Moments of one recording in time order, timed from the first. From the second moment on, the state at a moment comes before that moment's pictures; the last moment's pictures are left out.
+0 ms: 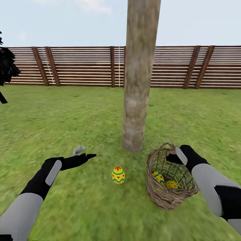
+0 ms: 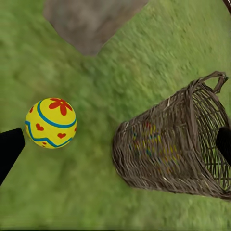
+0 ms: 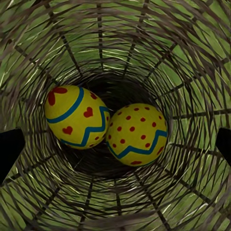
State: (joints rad) left arm -0.74 0.18 -0.01 -0.88 0.54 0.78 -0.47; right arm -1.08 -0.17 -0.01 -0.36 -0.23 0.75 -0.20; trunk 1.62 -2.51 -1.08
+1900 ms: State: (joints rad) left arm -0.74 0.19 0.03 -0.88 0.54 0.78 -0.47; right arm -1.08 -0.17 -0.01 -0.42 -0.24 0.73 -0.08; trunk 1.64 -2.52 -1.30
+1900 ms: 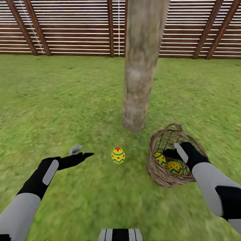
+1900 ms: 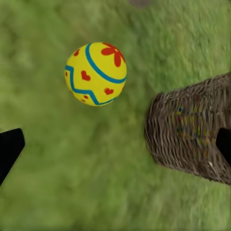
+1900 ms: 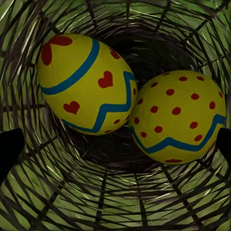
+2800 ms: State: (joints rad) left arm -0.74 0.20 0.04 -0.88 0.54 0.78 -0.47; right arm -1.08 -0.17 0.00 -0.44 -0.24 0.69 -0.08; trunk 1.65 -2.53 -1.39
